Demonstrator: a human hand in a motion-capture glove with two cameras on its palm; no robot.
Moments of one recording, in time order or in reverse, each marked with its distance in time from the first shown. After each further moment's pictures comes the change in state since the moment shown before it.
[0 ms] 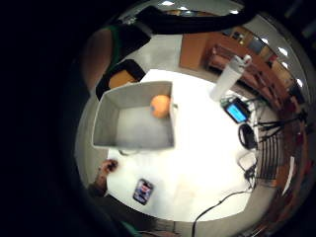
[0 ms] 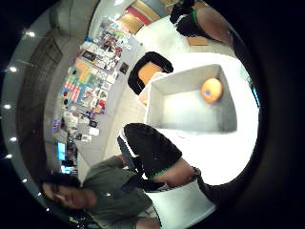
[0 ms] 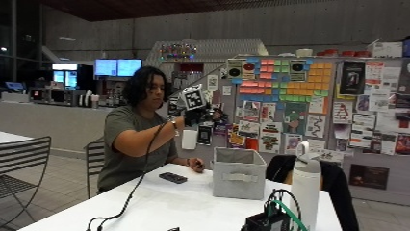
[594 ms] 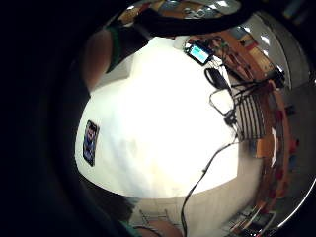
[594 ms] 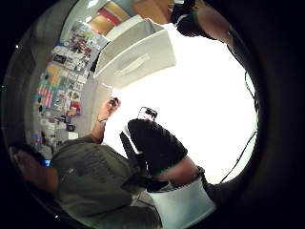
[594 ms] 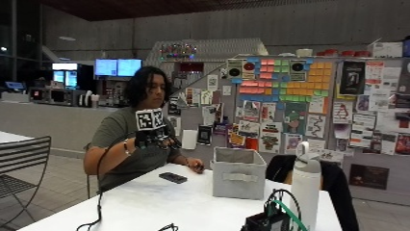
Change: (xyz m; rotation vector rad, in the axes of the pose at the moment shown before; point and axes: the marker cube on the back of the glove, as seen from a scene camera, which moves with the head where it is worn) arm 0.090 0.227 0.023 -0.104 0.300 0.192
